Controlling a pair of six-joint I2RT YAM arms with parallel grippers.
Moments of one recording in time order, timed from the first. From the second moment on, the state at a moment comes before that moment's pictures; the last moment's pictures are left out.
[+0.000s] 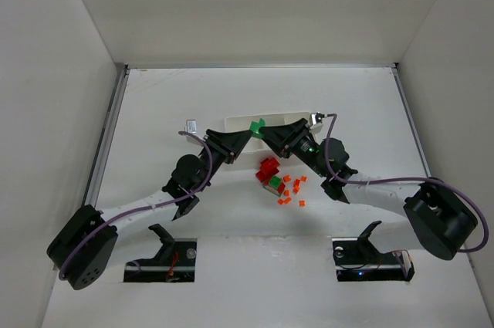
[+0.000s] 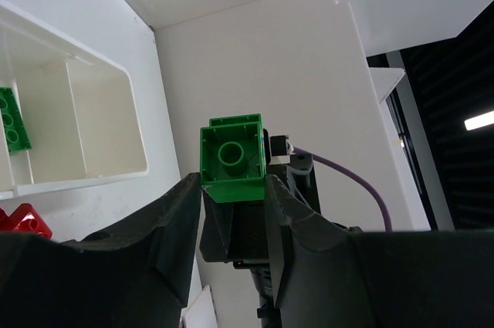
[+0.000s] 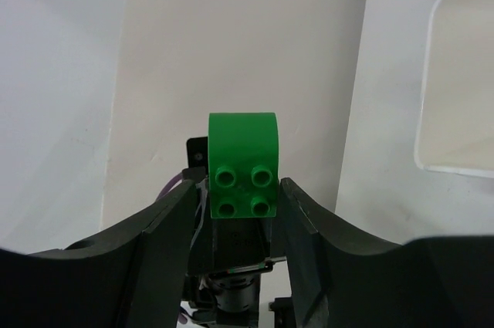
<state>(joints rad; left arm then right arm) -0.74 1.09 0.33 0.89 -0.16 -1.31 0.71 1.32 0.51 0.94 -0.06 1.45</state>
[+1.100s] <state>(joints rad) -0.75 1.15 0.35 0.89 -0.14 -1.32 0.71 1.29 0.48 0.87 -0.05 1.42</state>
